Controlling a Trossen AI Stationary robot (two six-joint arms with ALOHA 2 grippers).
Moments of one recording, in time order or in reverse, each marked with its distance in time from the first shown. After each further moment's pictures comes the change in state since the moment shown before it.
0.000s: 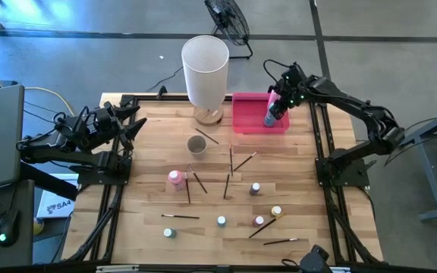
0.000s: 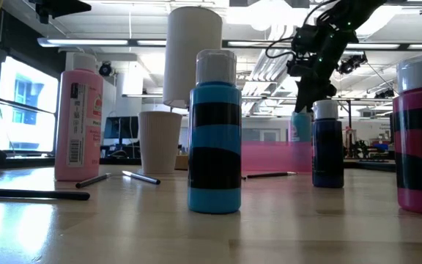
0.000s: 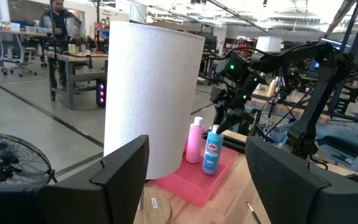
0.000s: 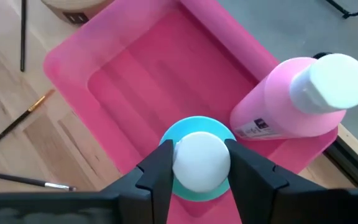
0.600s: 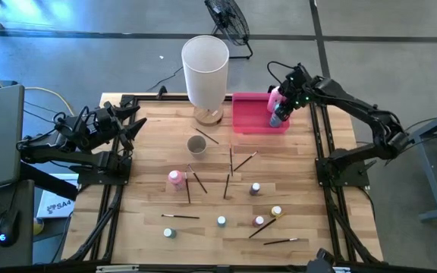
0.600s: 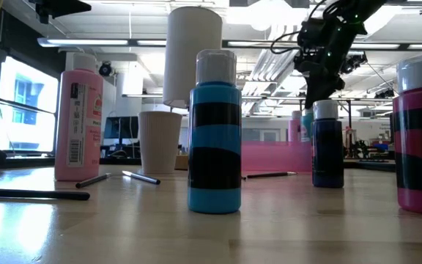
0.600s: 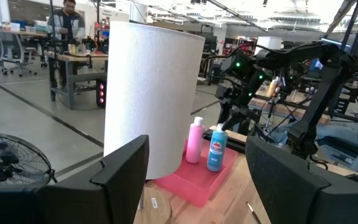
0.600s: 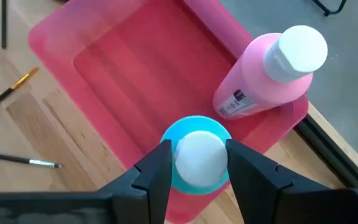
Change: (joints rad) left arm 0.000 0.000 0.000 0.000 0.000 0.000; right arm 0.000 -0.074 -0.006 -0.058 0.040 -0.032
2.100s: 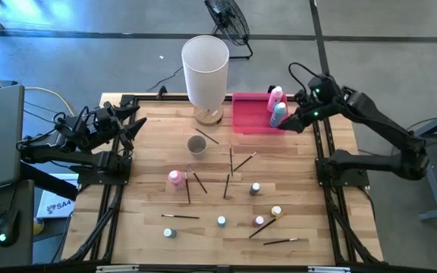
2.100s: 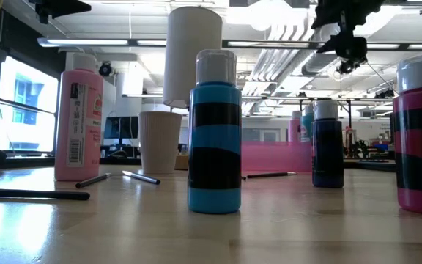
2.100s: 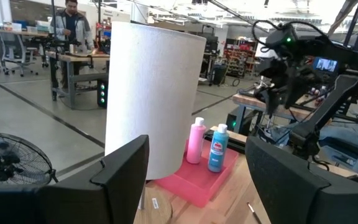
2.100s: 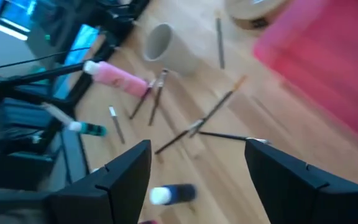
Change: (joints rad) left arm 0.000 0.000 0.000 0.002 -0.005 0.000; right arm 0.176 -0.351 0.005 -0.085 -0.492 0.527
